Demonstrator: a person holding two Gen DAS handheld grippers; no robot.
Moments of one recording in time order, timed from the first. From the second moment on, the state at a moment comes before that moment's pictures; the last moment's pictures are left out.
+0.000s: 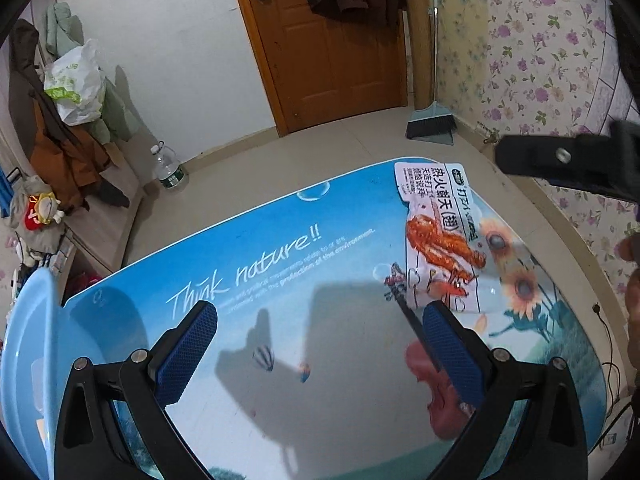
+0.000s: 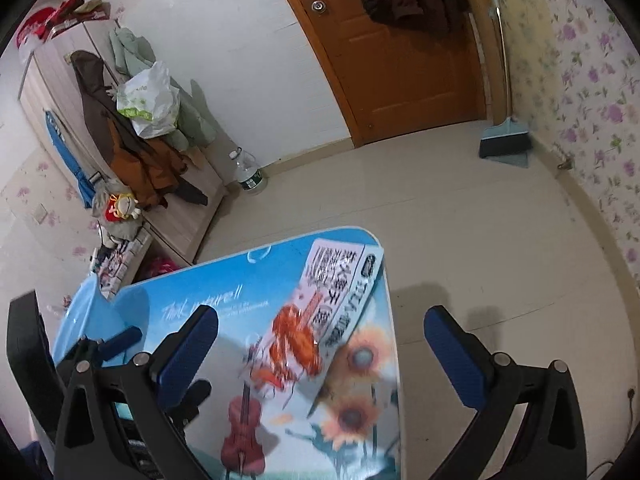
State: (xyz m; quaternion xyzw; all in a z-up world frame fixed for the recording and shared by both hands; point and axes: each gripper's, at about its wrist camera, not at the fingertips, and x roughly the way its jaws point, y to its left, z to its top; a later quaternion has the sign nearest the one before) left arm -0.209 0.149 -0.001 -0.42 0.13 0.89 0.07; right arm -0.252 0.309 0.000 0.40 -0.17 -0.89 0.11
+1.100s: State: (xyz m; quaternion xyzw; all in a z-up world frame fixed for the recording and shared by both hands) left arm -0.232 0.161 -0.024 -0.45 0.14 0.88 0.08; right arm -0.373 0.313 -0.047 0.45 -0.26 -0.84 0.17
